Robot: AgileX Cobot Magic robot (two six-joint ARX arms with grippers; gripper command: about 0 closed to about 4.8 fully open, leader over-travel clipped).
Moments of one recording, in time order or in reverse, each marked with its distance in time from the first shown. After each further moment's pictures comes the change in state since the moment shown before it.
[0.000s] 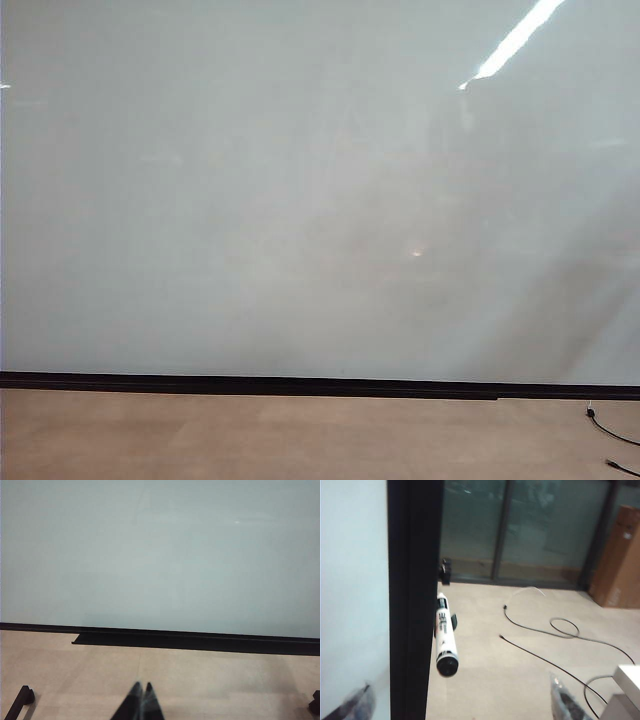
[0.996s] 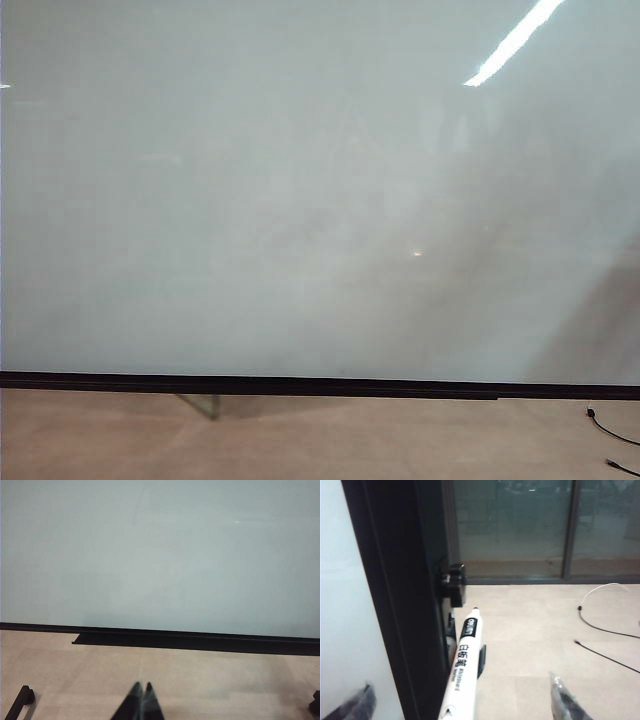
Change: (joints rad) left arm 0.000 0.000 0.000 0.000 0.000 0.000; right arm -0.028 0.330 0.338 -0.010 -0.282 0.182
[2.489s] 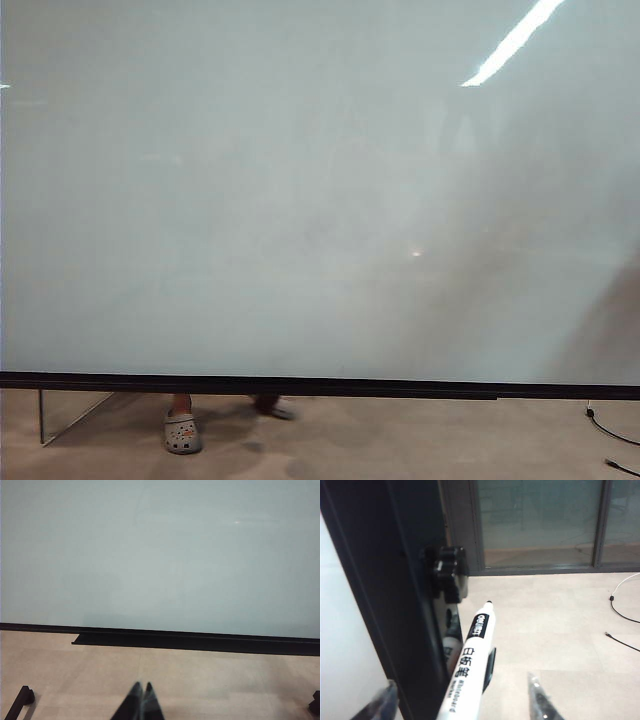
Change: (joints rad) left arm 0.000 0.000 0.000 0.000 0.000 0.000; right arm 0.005 0.077 0.113 -0.078 -0.097 0.034
